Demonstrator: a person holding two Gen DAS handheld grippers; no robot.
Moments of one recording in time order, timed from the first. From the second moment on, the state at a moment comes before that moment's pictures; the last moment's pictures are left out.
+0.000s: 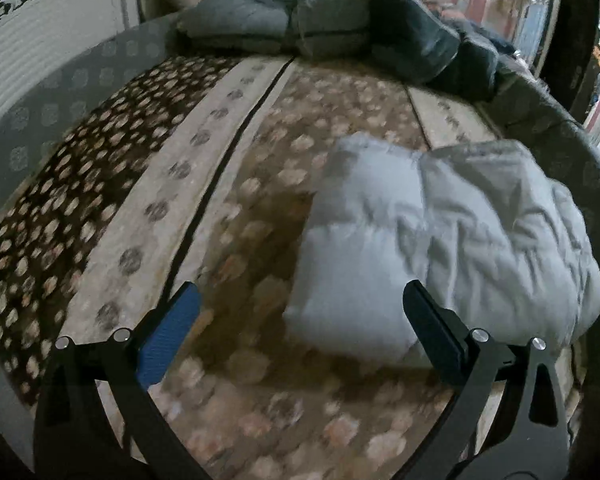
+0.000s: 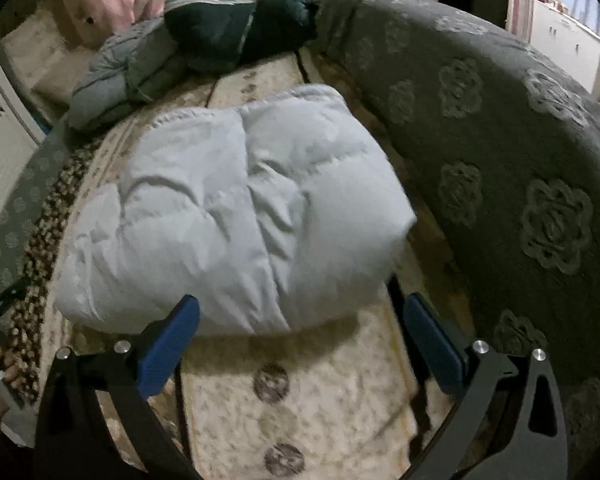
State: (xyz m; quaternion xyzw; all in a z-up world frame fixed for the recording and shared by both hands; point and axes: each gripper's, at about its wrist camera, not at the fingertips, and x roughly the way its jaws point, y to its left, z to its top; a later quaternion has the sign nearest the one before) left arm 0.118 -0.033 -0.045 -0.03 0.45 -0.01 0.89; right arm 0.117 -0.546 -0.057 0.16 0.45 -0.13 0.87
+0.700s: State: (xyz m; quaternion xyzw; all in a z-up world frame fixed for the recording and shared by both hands) left arm 0.108 -0.044 -0.097 0.04 0.53 0.01 0.85; right arm 0.108 -0.559 -0.088 0.13 0.49 -0.12 0.85
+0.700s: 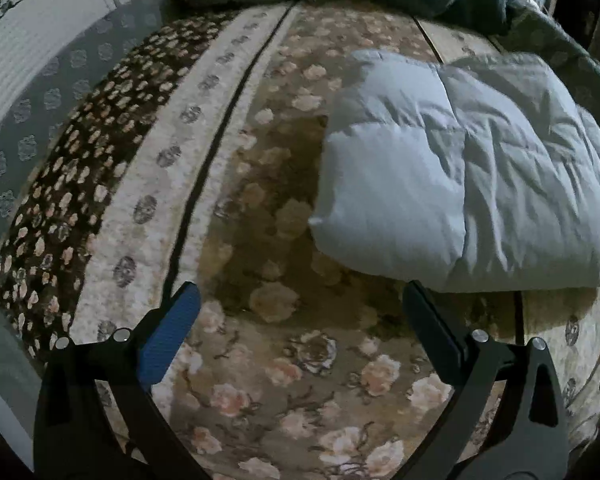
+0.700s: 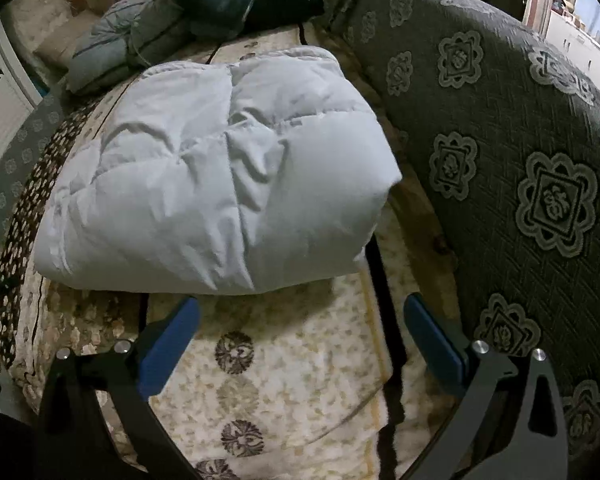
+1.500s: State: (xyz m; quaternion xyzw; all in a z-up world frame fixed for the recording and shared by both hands) left arm 0.179 -0.097 -0.164 -0.01 0.55 -0.02 0.83; right arm 0.175 -0.568 -0.144 0.13 0.49 -0.10 0.86
